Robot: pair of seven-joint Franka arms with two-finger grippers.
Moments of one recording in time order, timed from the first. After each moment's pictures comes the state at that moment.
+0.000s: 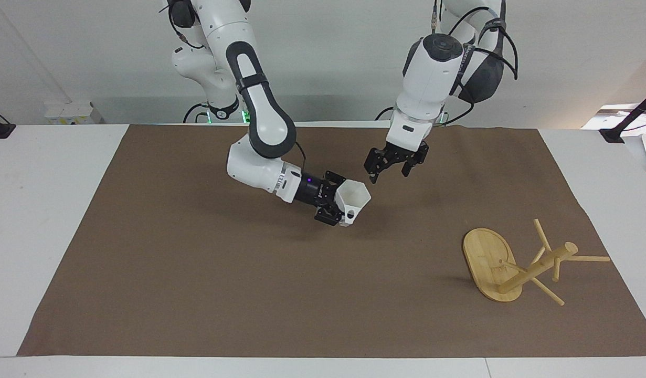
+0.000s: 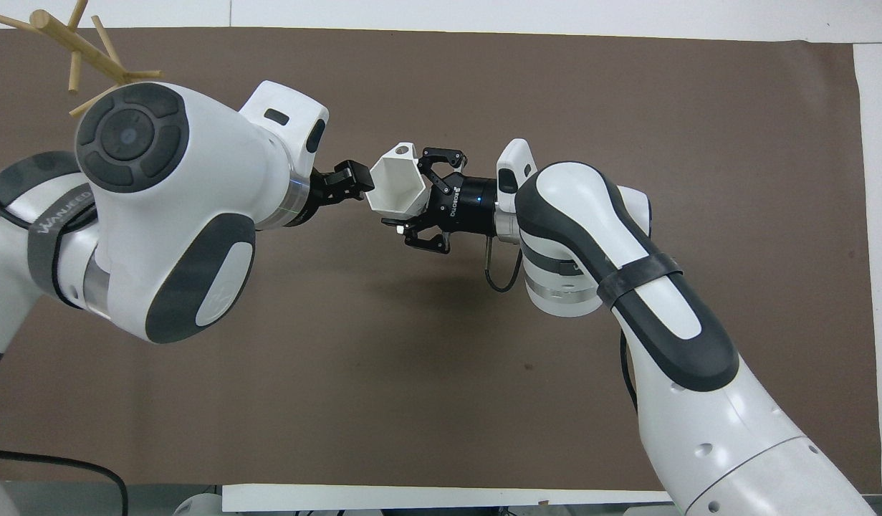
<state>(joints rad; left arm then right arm) -0.61 0.10 0.03 -1.77 -0.07 2.01 -0.79 0.53 0.36 -0.06 -1.91 1.72 2.32 -2.19</state>
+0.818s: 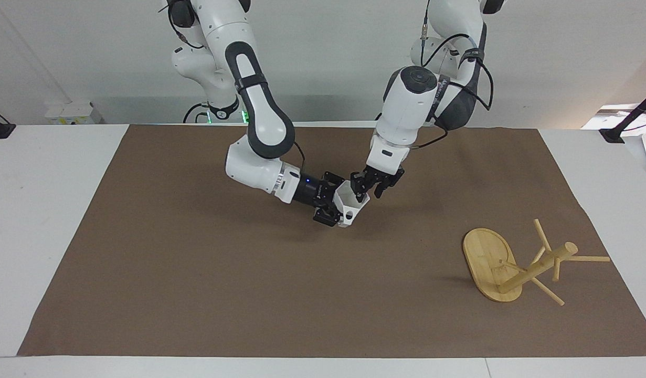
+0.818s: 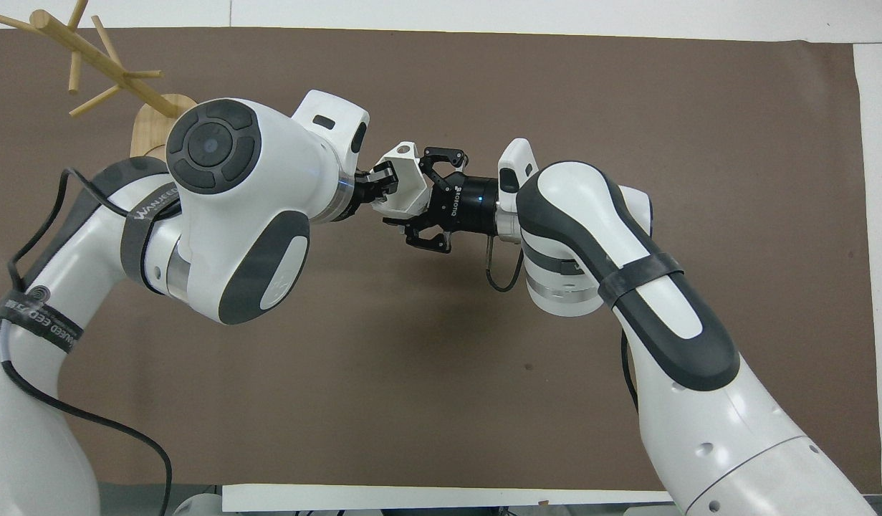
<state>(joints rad) -0.65 0.19 0.03 -1.77 -0.13 2.13 -0.82 0.53 0.36 -0.06 -1.91 1.72 2.32 -2.19</state>
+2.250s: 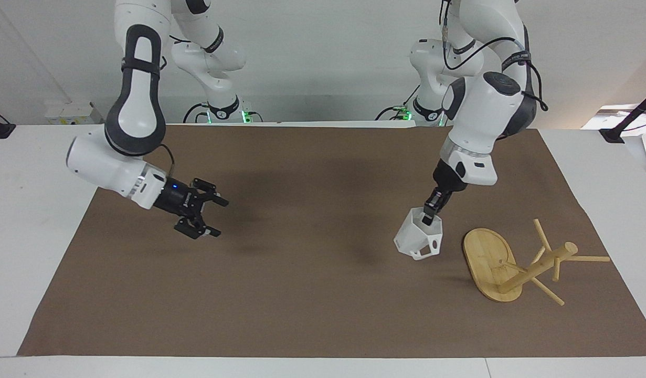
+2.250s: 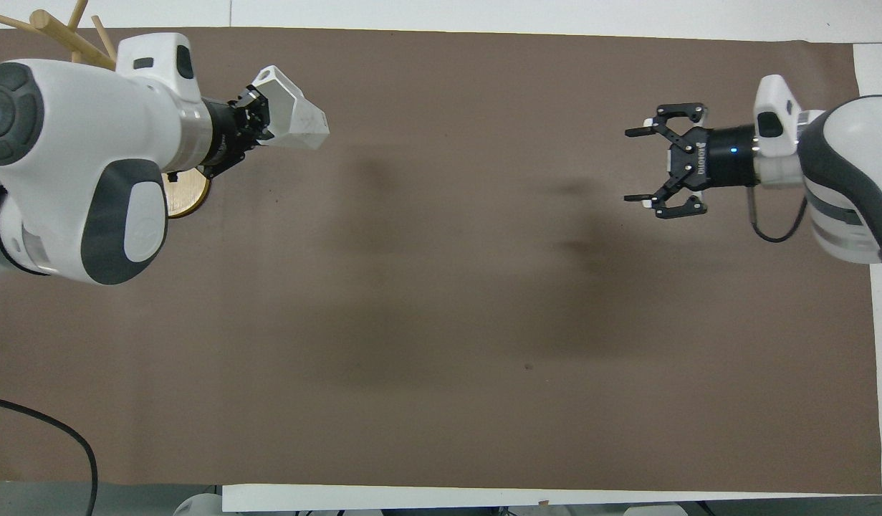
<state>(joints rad) -0.38 0.13 0.06 -1.90 -0.15 2.40 -1.00 -0.05 0.18 -0.08 -1.87 0.73 1.95 -1.94</state>
